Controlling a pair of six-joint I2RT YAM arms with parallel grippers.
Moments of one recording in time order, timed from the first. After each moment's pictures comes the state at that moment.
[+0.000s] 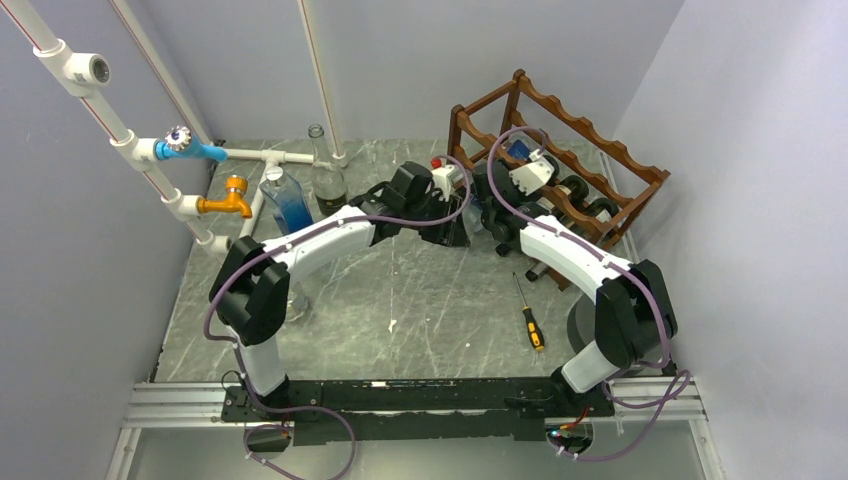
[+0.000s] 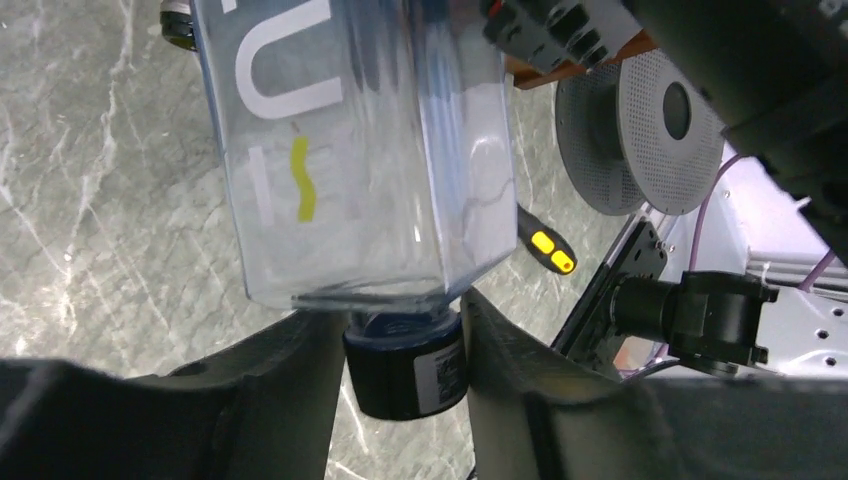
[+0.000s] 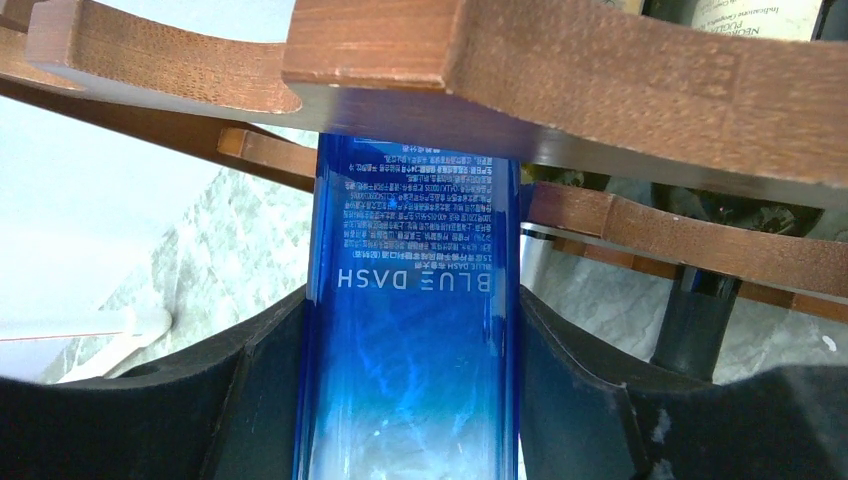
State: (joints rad) left arm -0.74 1.78 1.41 -0.25 0.40 -0.45; right arm 0.52 1.55 1.13 -0.17 0.71 1.02
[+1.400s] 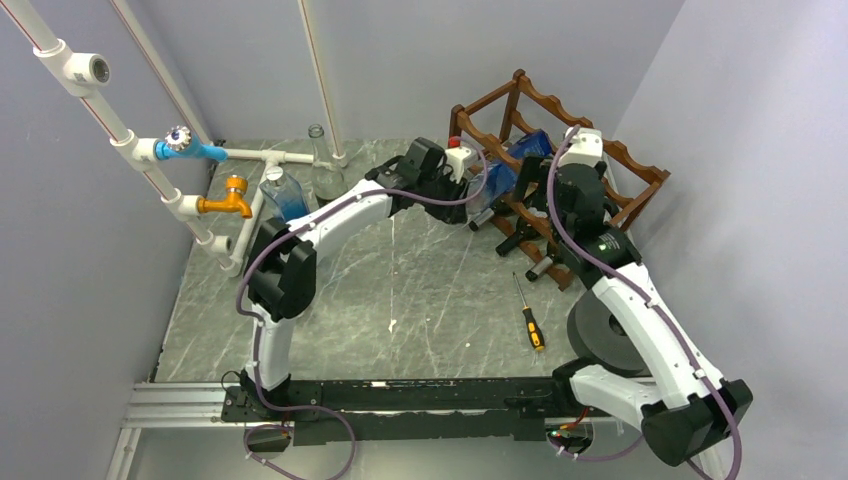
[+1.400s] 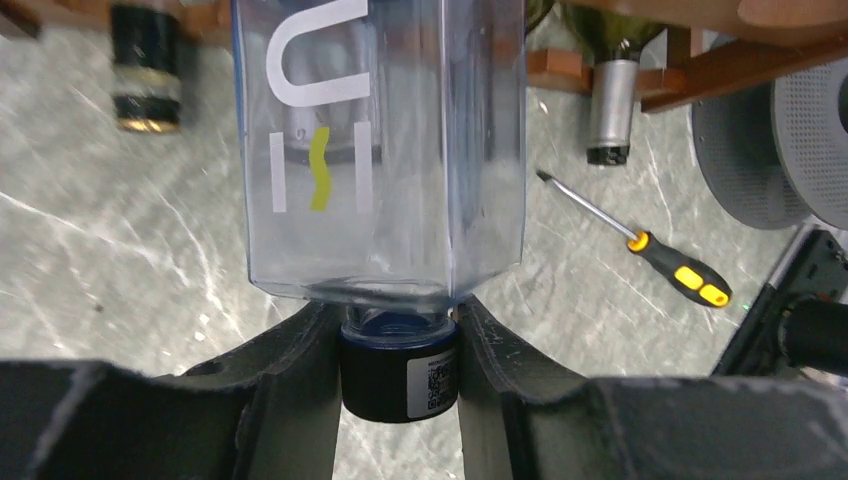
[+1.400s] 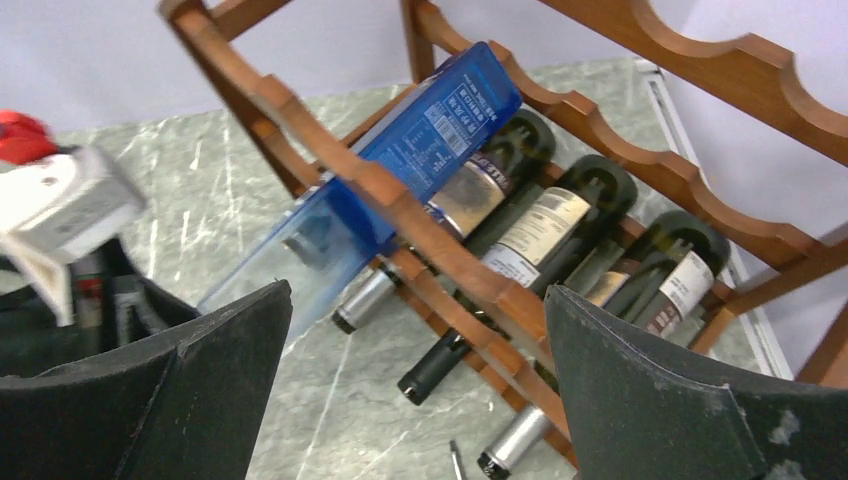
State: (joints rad) left arm -0.69 2.01 1.74 -0.44 0.36 -0.14; right arm 0.42 1.04 1.12 -0.33 0.46 0.22
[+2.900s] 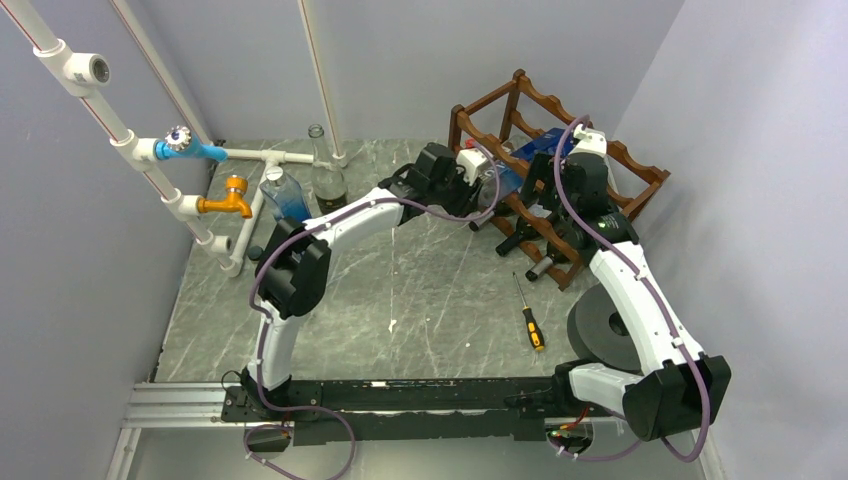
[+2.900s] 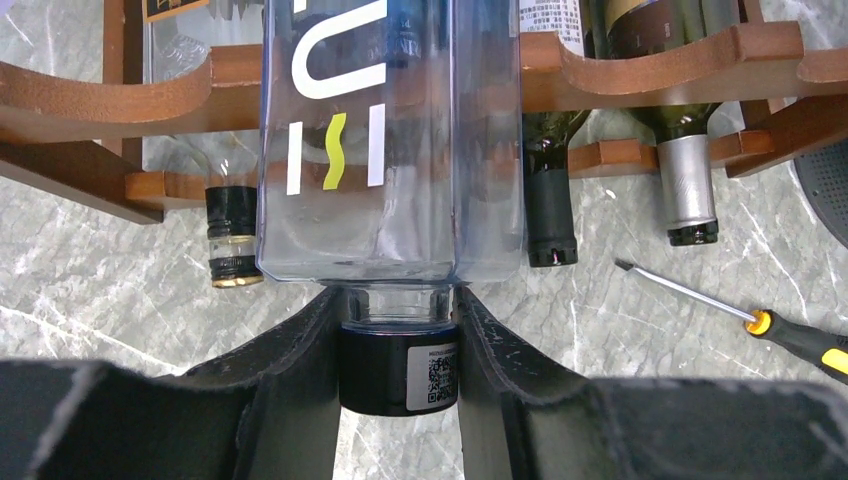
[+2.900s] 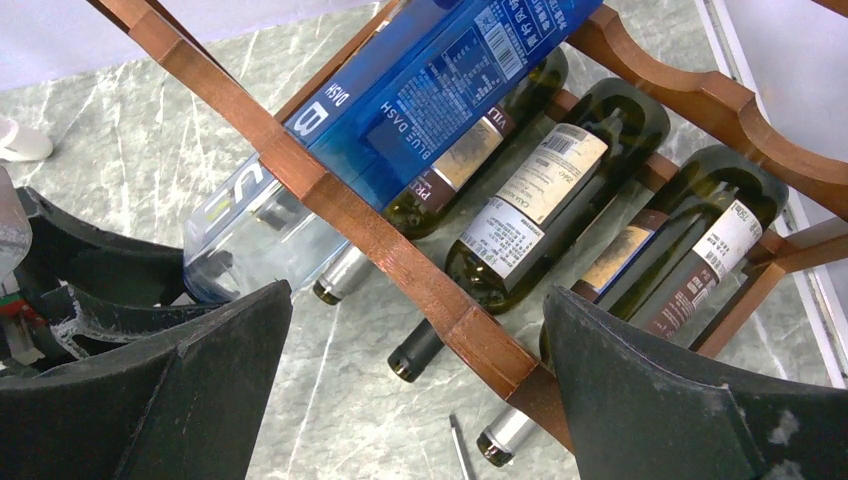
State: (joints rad) left arm -0.73 2.08 1.74 -0.17 0.25 0.06; right arm 0.20 1.17 1.12 -0.38 0.23 0.29
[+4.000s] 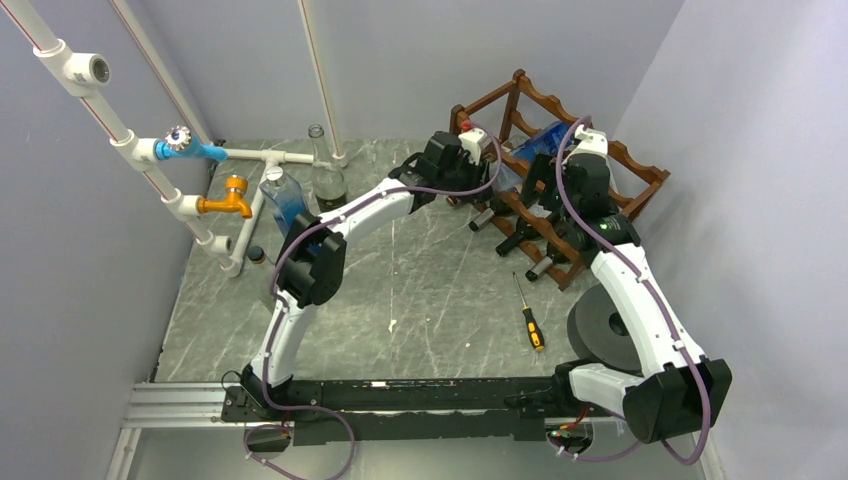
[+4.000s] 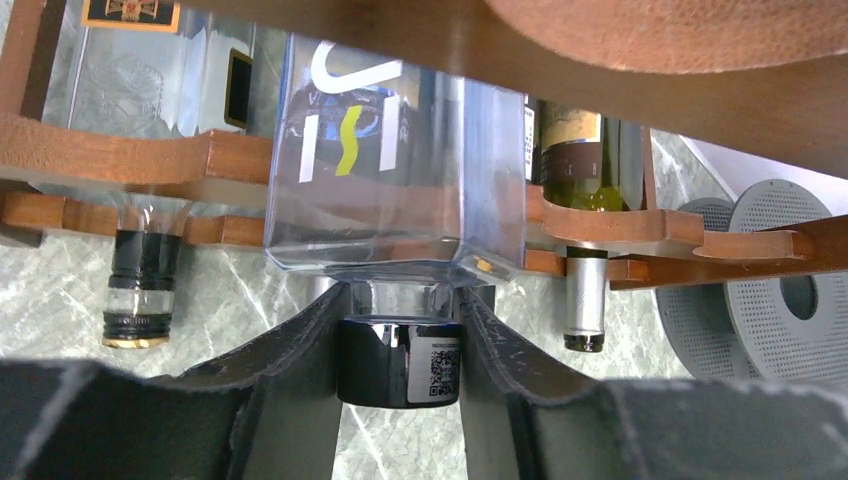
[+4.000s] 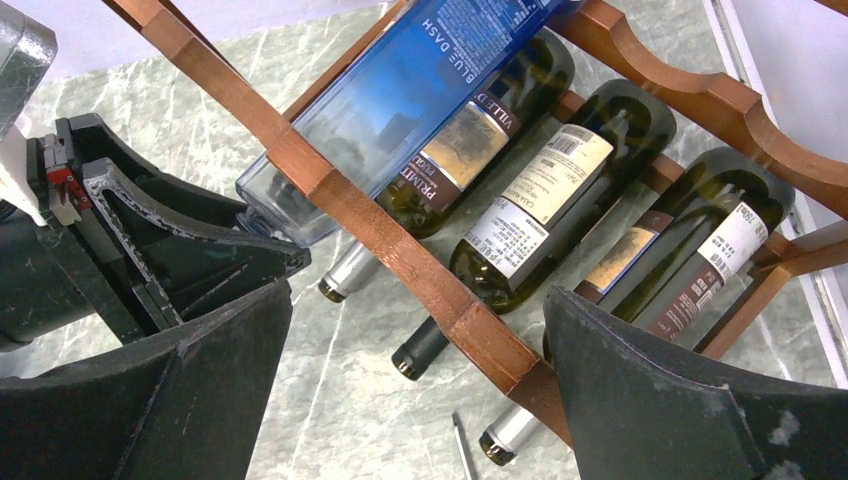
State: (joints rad) left arm -0.71 2.25 1.99 -0.19 0.31 -0.28; right arm 0.20 1.16 1.11 -0.37 0.21 0.29
